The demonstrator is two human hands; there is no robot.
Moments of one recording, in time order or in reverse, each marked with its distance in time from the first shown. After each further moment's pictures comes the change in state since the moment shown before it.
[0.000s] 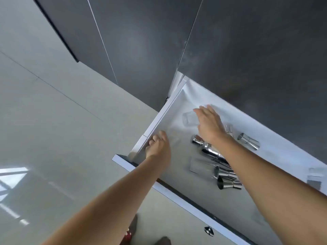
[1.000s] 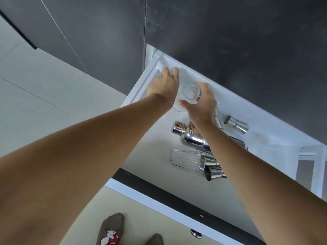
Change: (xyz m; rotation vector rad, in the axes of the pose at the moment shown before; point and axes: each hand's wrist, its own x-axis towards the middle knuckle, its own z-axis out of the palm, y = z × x) left_hand 0.091 0.088 -0.063 0.234 0.482 0.321; right_hand 0.003 0.023 0.026 0.787 0.554 0.272
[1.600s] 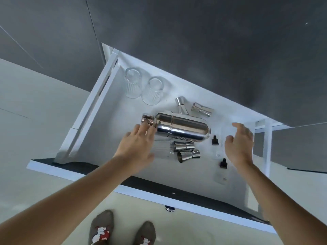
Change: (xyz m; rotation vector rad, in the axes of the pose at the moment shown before) left_hand -0.147 0.024 0.020 -0.130 -0.243 0.342; right_hand -0.104 0.106 -0.182 -0.512 0.002 0.416
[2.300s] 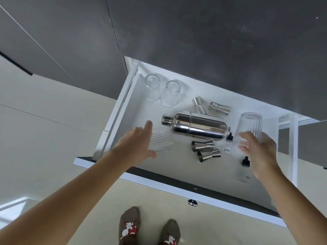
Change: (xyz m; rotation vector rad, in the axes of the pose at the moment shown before) left_hand -0.023 -0.033 -0.051 -0.060 -0.225 -0.209; right_hand -0.039 -0.035 -0.024 0.885 -0.143 0.479
